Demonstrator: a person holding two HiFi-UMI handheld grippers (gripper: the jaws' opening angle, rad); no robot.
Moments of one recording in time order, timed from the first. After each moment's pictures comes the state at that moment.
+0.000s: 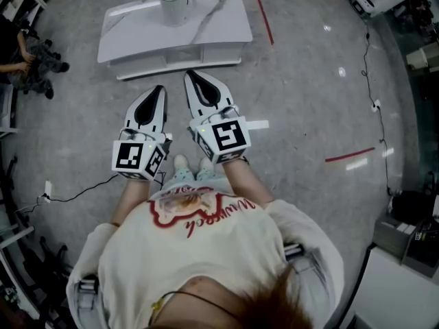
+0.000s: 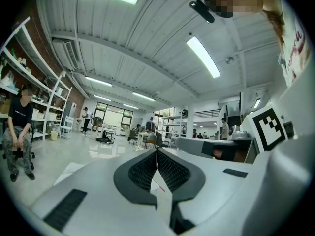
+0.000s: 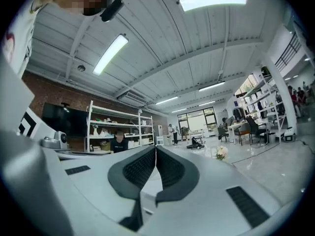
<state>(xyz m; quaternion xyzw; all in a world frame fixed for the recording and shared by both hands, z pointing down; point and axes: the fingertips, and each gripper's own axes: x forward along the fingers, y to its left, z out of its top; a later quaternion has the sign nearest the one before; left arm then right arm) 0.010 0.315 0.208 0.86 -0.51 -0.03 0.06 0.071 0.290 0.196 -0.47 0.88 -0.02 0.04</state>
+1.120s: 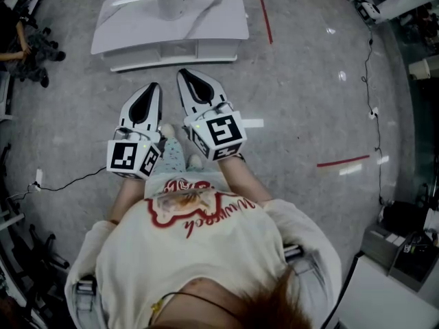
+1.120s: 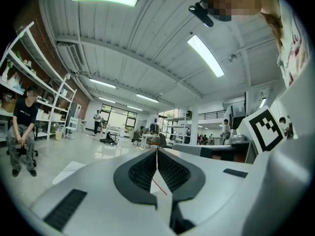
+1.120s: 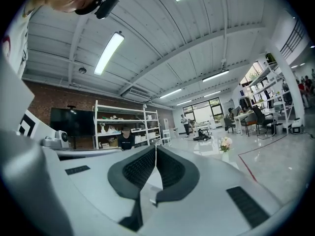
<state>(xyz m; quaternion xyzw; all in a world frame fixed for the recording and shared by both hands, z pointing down) 0.056 0.306 0.216 0.84 -0.53 -0.05 0.06 0.109 0.275 0.219 -0.42 0.90 -0.07 0.02</state>
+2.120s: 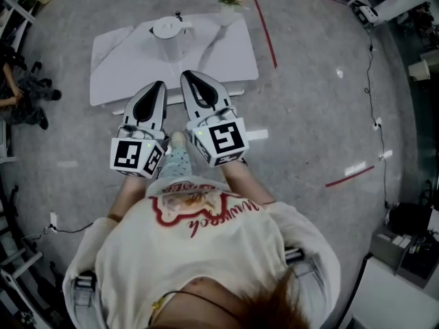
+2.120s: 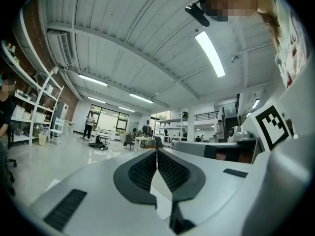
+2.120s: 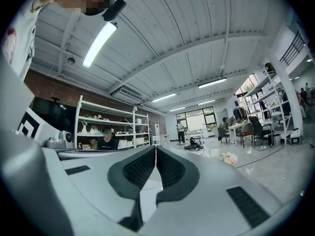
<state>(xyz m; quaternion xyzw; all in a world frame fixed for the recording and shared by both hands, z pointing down) -0.005 0.024 0.208 0.87 -0.48 -0.05 0.04 0.044 0.009 0.205 -0.47 0.88 -0.02 0.03</state>
